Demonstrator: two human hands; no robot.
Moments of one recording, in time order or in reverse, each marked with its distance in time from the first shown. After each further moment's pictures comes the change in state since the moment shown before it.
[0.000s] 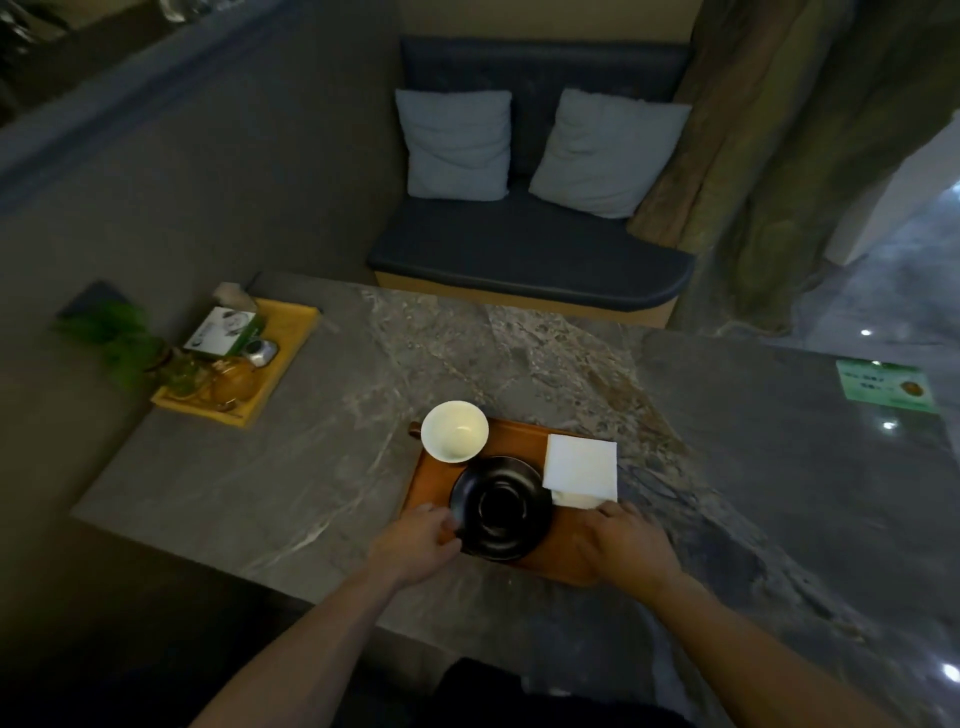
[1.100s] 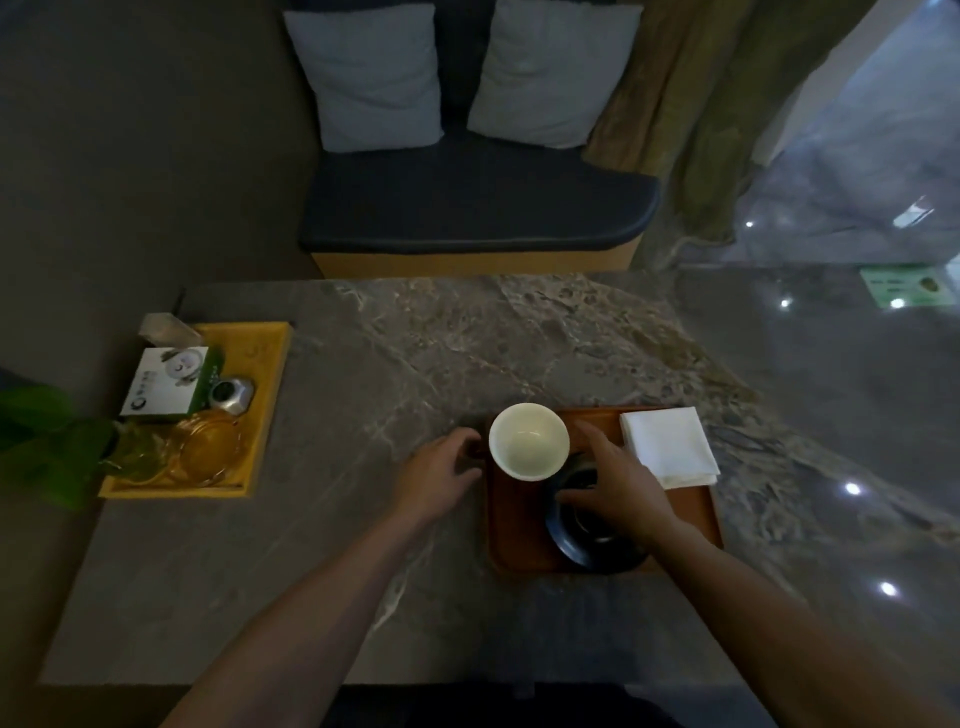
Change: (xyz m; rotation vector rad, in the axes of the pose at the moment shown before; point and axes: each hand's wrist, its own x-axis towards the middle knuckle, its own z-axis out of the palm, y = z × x) left_hand 0.122 -0.100 -0.092 -0.148 0.048 0.242; right_hand 0.117 -0.124 0.010 0.497 0.227 0.302
